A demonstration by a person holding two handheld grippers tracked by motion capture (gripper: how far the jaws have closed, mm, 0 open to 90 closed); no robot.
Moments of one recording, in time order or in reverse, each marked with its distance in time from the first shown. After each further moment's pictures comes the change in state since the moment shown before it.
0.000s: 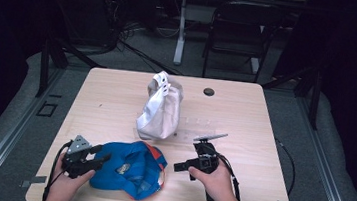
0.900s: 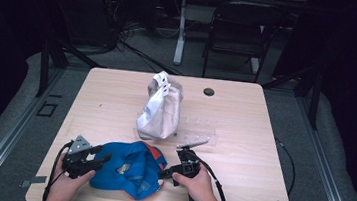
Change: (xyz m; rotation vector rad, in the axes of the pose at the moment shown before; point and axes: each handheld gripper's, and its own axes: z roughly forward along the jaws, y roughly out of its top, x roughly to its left) left arm 0.000 -0.001 0.002 -0.008 0.008 -0.001; right arm -0.001 -0.007 0.064 0.106 0.088 0.026
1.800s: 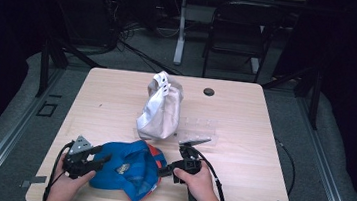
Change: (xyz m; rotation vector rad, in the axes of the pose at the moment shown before) left arm -0.001 0.000 0.000 0.021 0.005 0.018; right arm 0.009 0.006 -0.014 -0.005 0.136 0.102
